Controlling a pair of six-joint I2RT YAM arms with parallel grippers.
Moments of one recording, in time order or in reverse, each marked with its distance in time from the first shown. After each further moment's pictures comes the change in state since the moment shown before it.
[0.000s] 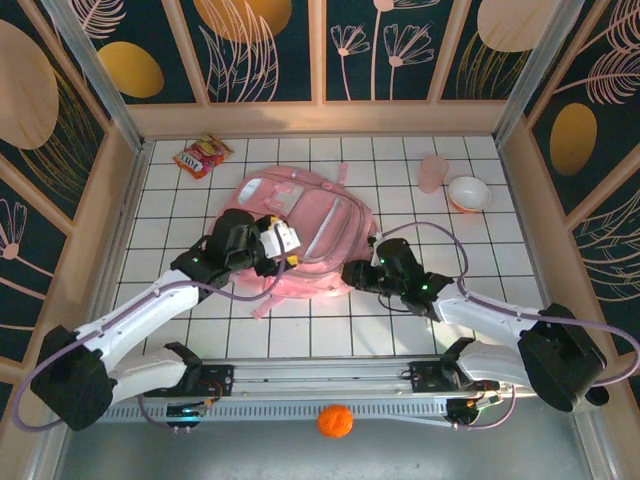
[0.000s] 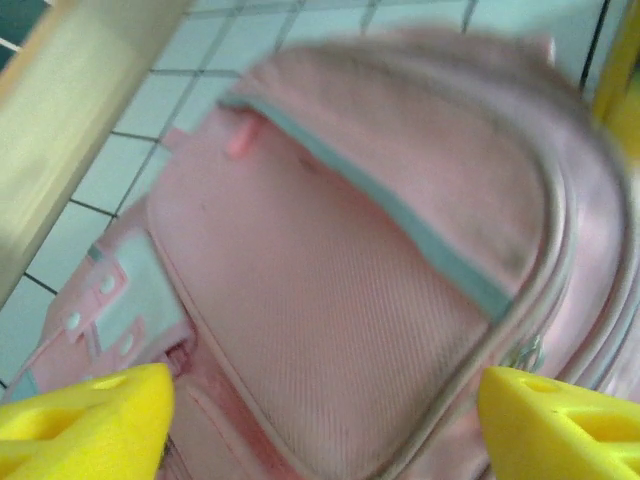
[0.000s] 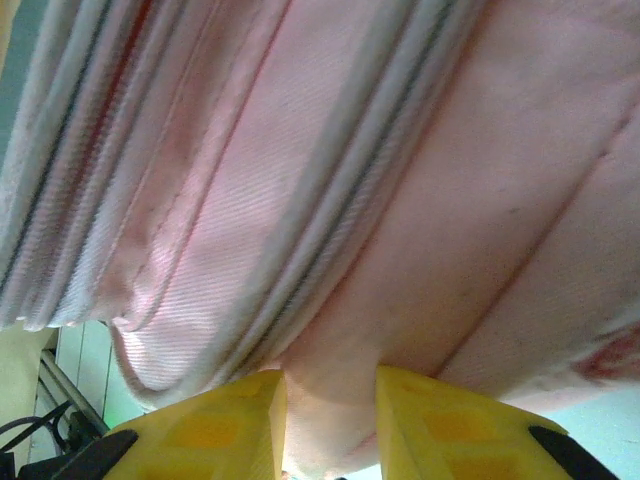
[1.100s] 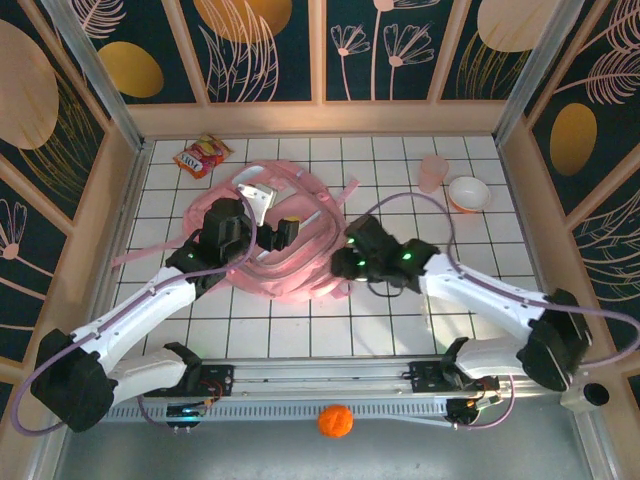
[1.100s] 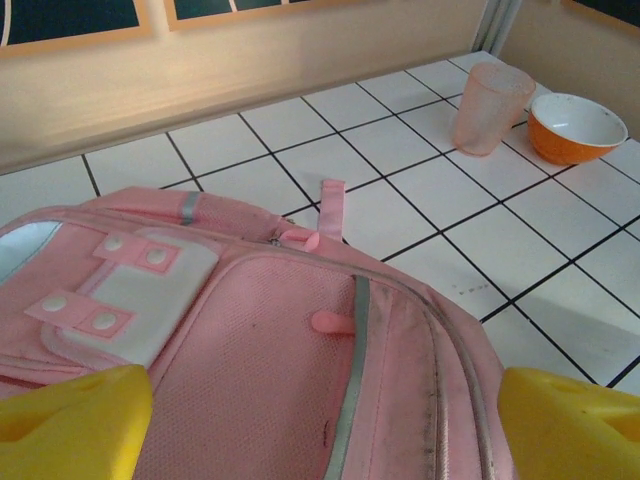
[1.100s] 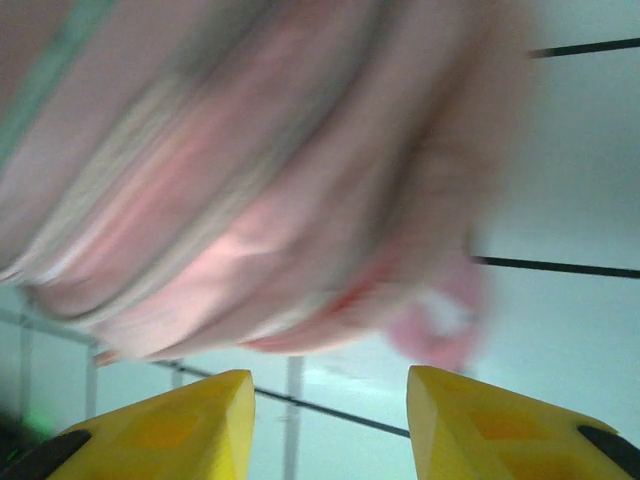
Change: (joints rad) left arm 0.030 0.018 0.043 0.142 -0.163 -0.670; right arm 0.083 0.075 0.476 -0.728 0.222 -0.028
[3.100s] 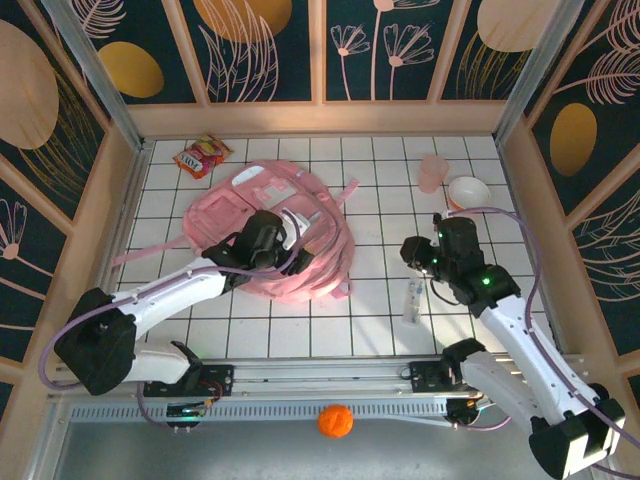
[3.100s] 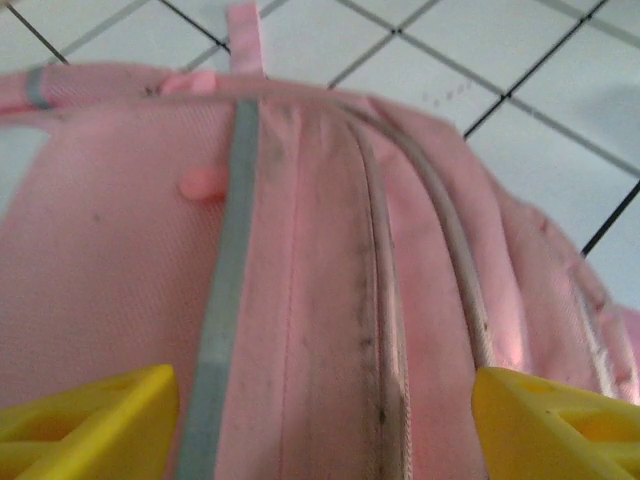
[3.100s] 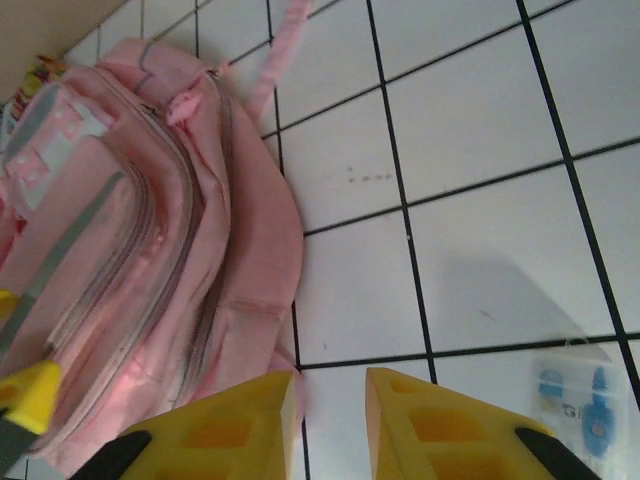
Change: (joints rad) left arm -0.129 0.220 0.001 -0.093 -0.022 0.208; right arm -0.459 -0.451 -0.219 0.020 -0.102 -0.175
